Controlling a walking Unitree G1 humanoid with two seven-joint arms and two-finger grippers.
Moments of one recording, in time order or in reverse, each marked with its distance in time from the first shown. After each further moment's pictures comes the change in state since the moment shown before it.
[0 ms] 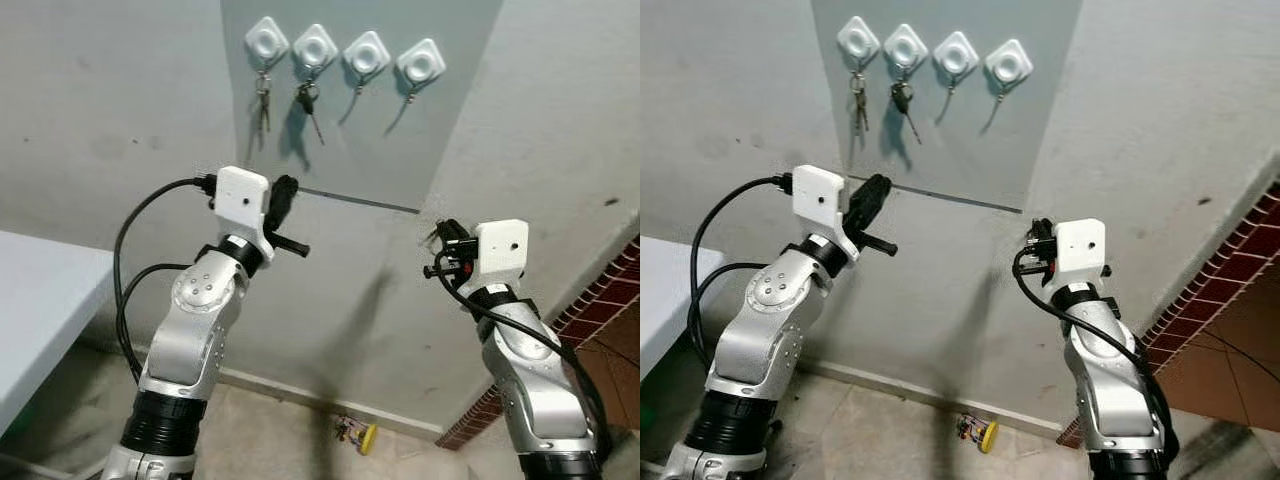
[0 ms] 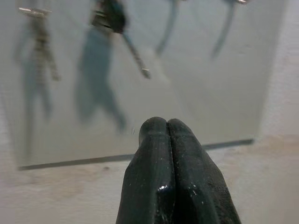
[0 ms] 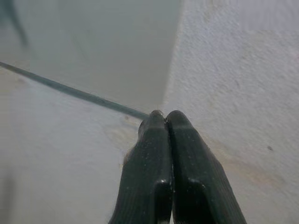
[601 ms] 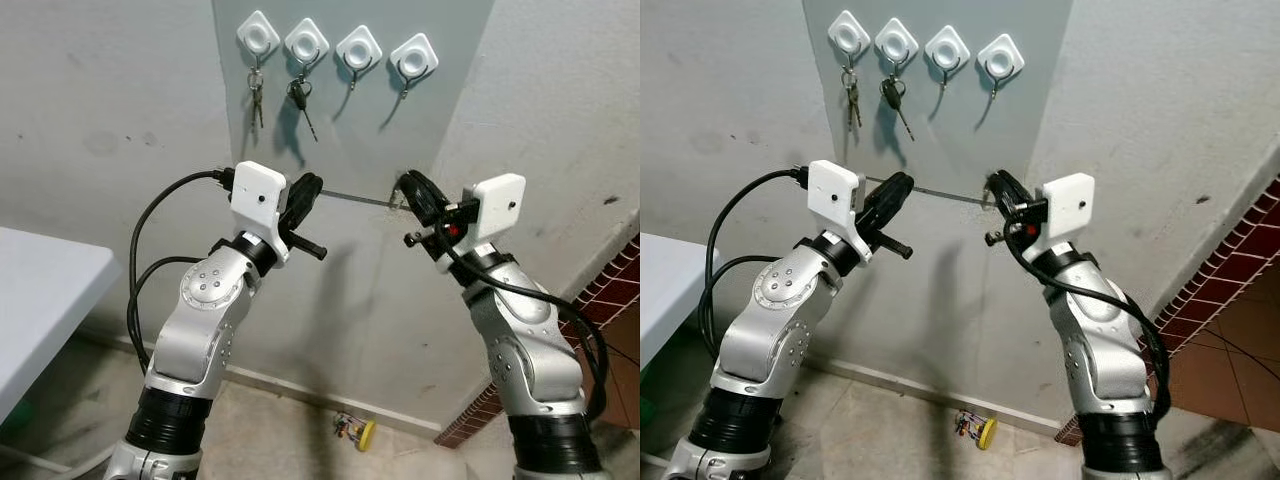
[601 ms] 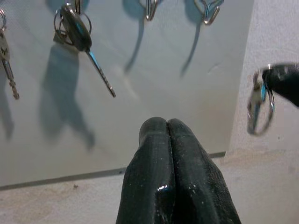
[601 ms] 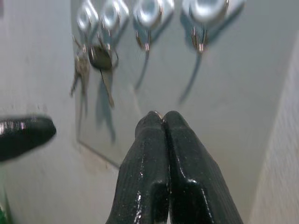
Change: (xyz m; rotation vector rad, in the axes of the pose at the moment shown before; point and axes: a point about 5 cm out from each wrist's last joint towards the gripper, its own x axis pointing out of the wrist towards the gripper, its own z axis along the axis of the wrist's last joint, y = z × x) left arm 0.004 -0.011 0.013 -0.032 -0.045 -0.081; right arm 0.025 0.025 0.054 0.141 -0.256 0.262
